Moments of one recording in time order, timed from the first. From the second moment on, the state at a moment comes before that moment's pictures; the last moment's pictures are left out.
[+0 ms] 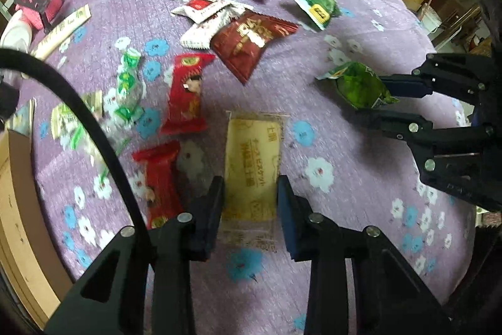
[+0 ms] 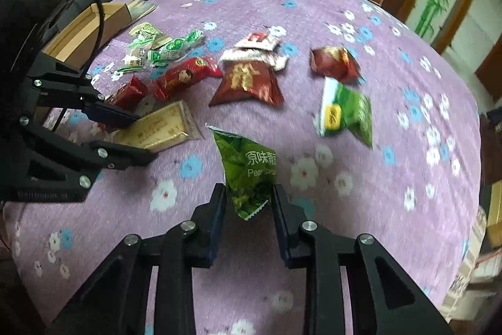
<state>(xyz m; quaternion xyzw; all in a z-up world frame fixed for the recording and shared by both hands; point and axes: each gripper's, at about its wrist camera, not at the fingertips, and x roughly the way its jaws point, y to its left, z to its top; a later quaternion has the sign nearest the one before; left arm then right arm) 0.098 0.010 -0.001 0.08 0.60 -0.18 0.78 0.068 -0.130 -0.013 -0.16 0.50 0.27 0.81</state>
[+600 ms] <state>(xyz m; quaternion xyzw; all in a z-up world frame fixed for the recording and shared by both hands) 0.014 0.028 0.023 0.03 0.58 -0.21 0.78 0.043 -0.148 -0.001 -0.08 0.49 0.23 0.84</state>
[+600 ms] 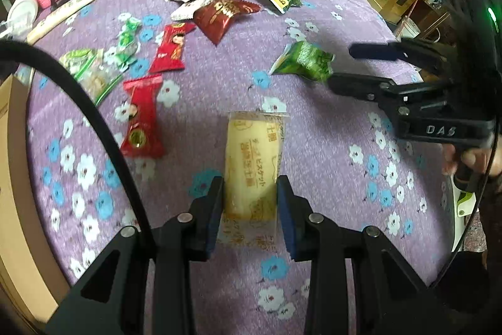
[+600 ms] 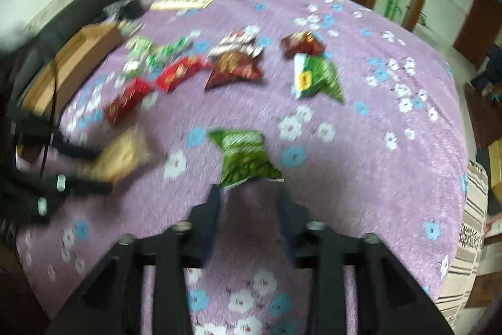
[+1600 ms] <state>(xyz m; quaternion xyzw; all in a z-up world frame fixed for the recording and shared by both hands) 0.008 0.002 0.031 0.01 0.54 -0.15 0.83 0.026 -0.130 -0.011 -0.10 0.52 0.20 0.83</state>
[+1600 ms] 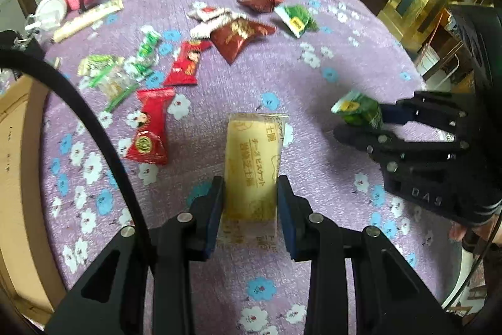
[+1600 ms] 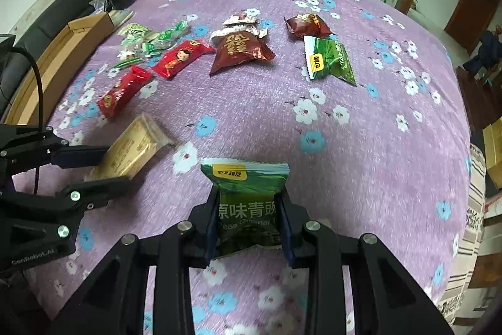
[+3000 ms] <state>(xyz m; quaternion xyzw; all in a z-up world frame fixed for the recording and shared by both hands) 0.089 0.331 0.032 -0.09 0.53 0.06 0.84 0.110 0.231 0.012 -0.17 0.47 0.32 0.80</state>
